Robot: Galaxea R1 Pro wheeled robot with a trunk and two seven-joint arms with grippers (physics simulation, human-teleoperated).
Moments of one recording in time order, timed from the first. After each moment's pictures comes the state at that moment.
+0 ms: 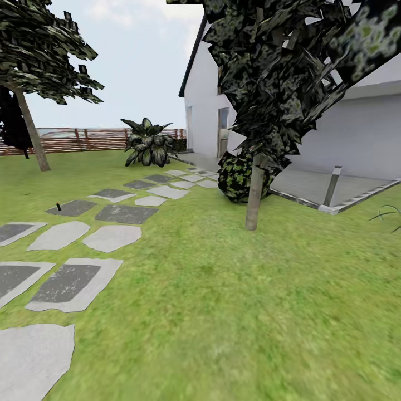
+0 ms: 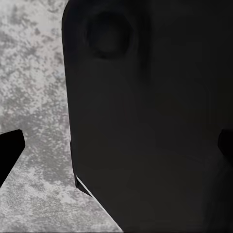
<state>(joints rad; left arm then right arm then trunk) 0.00 0.00 0.00 0.00 0.00 0.00 0.00 0.00 0.00 0.00 0.00 0.00 0.00 0.00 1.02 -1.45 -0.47</state>
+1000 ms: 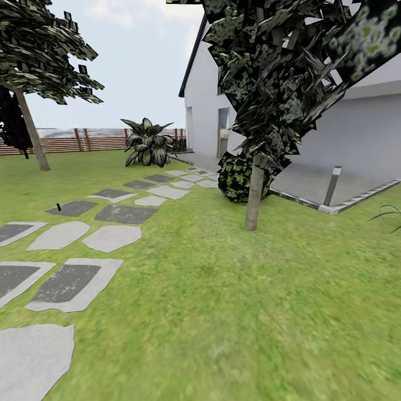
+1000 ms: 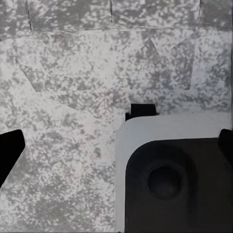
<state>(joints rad) -0.06 0.08 0.00 -0.12 0.00 -0.12 0.00 -0.02 -0.09 -0.01 -0.16 0.00 -0.13 0.00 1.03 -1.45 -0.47</state>
